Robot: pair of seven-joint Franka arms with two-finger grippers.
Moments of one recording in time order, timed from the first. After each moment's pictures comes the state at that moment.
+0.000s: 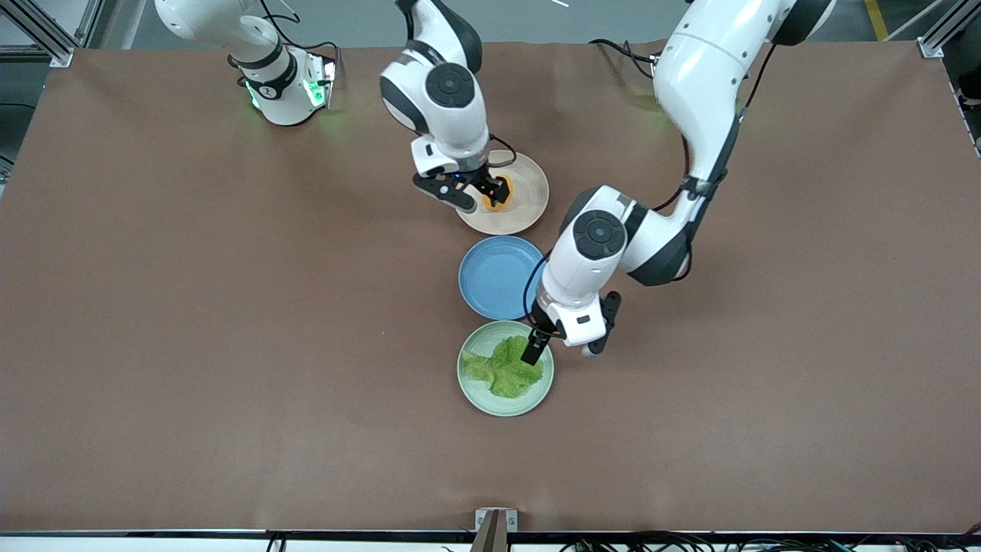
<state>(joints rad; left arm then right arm) -0.58 0.76 -0.05 -1.43 -0.04 2.49 -1.80 0.89 0.36 0.05 -1.97 0.06 2.34 1.40</state>
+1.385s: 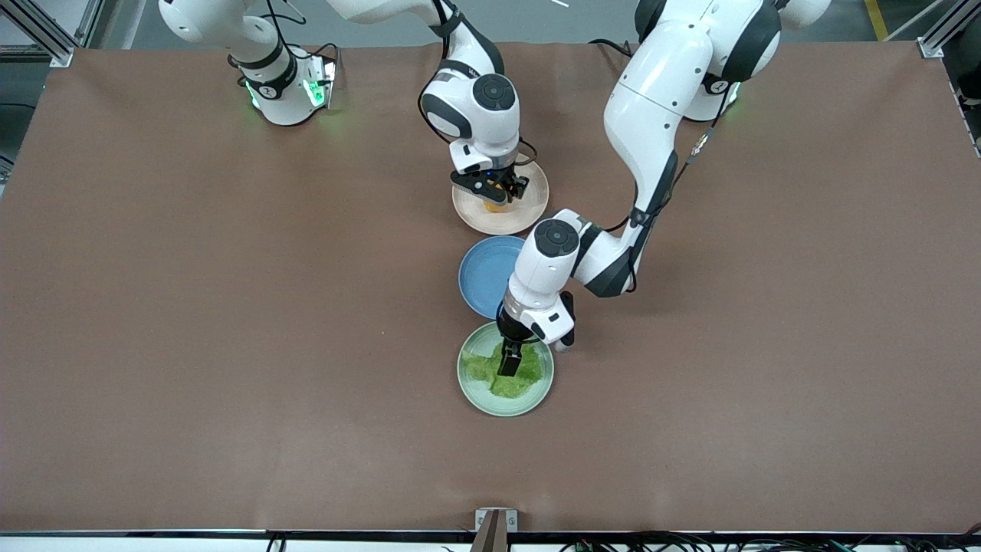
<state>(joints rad) -0.71 0.95 0.05 -1.37 -0.04 2.75 -2.10 1.02 0.51 0.03 -1.96 0.01 2.47 1.52</state>
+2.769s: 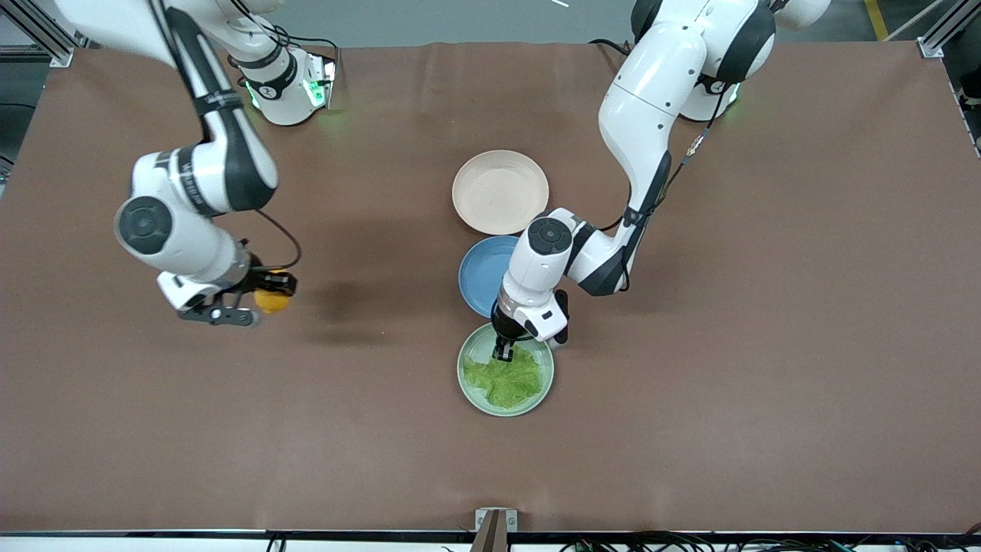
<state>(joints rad) -0.72 0.96 0.05 -1.35 -0.04 2.75 -2.10 0.11 0.27 0.00 -2.01 0.01 2.21 0.17</state>
